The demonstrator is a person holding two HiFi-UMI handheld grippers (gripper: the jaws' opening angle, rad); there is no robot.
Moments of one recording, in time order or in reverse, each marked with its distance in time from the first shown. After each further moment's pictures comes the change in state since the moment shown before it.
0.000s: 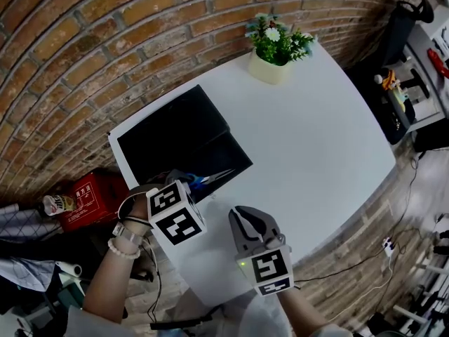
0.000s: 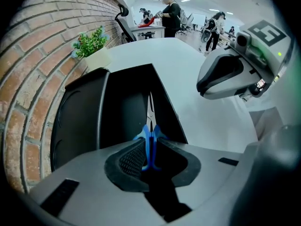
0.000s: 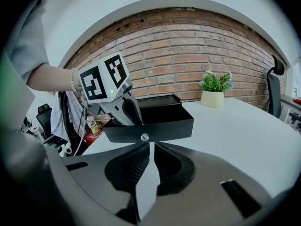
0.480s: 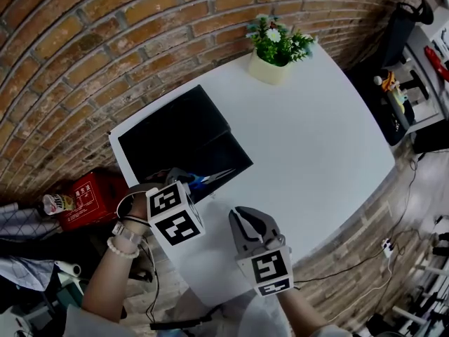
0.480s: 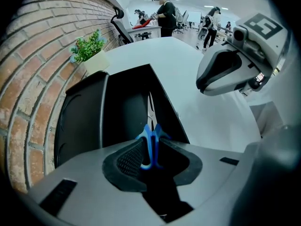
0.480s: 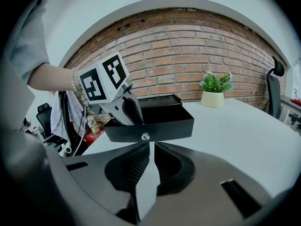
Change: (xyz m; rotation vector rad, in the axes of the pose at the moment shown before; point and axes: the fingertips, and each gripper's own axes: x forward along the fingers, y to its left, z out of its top) left arm -0.002 0.001 -0.003 0.053 -0.002 0.024; right arm -0.002 0.003 -0.001 -0.005 0.000 -0.003
